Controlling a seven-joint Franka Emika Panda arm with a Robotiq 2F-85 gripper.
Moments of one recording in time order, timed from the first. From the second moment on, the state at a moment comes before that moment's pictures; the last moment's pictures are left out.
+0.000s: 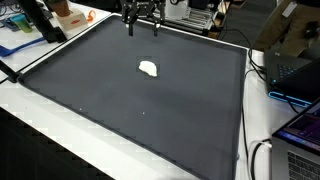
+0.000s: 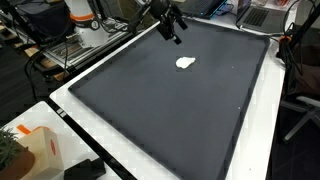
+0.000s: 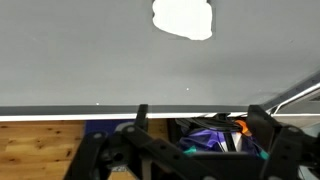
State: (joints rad) arm 0.89 0.02 -0.69 -2.46 2.05 2.96 -2.04
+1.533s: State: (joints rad) arm 0.46 0.19 -0.32 -2.50 2.42 2.62 -2.71
